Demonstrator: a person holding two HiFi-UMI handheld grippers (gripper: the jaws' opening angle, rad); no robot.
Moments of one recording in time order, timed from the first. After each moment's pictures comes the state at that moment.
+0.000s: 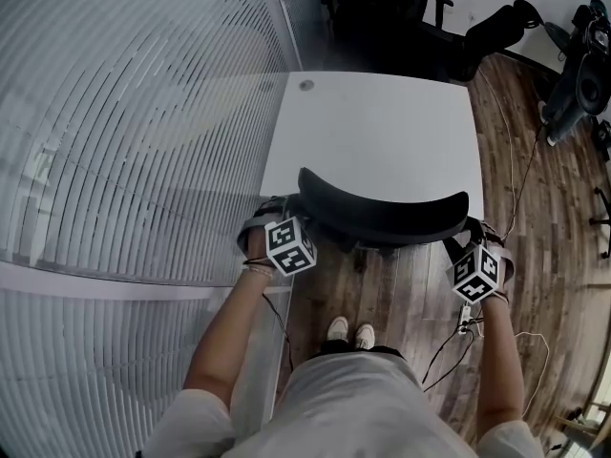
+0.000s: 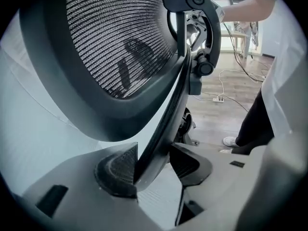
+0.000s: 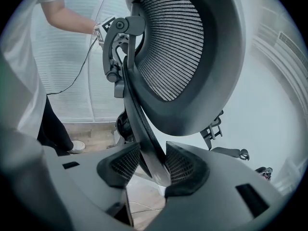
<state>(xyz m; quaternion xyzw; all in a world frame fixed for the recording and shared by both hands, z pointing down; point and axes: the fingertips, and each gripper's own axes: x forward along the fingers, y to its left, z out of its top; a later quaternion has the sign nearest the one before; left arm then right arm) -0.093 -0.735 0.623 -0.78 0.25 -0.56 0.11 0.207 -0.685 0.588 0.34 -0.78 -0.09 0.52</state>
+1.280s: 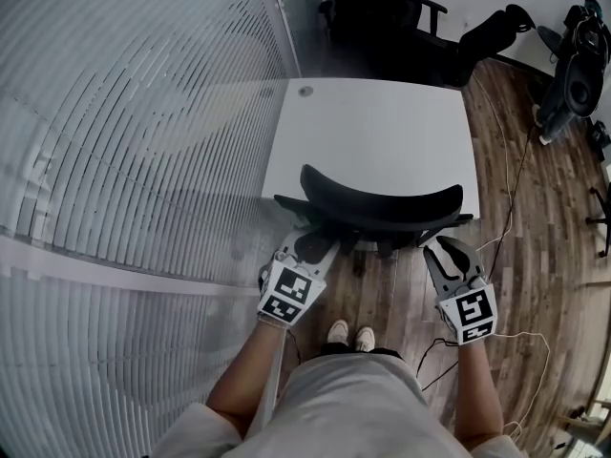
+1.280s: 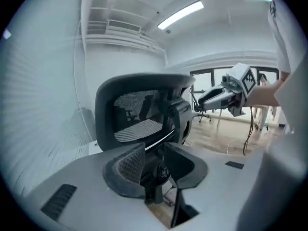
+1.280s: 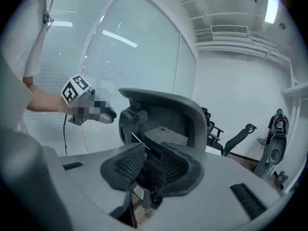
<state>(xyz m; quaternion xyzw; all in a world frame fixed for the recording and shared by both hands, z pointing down) -0.033 -0.631 0.501 -0.90 0.36 -0.25 -0.03 0.145 -0.601 0.466 0.46 -0.86 0.00 0.21</state>
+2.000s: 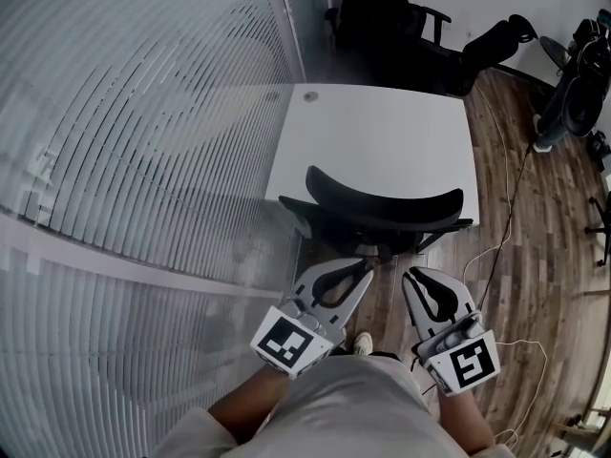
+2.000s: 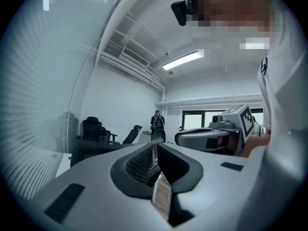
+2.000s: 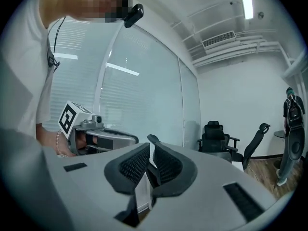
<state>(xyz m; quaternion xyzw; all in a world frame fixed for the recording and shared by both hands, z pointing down) 0.020 -0.551 0.355 -0.95 0.32 -0.01 -0.05 0.069 -0.537 0.348 0.41 -0.91 0.01 0.05</state>
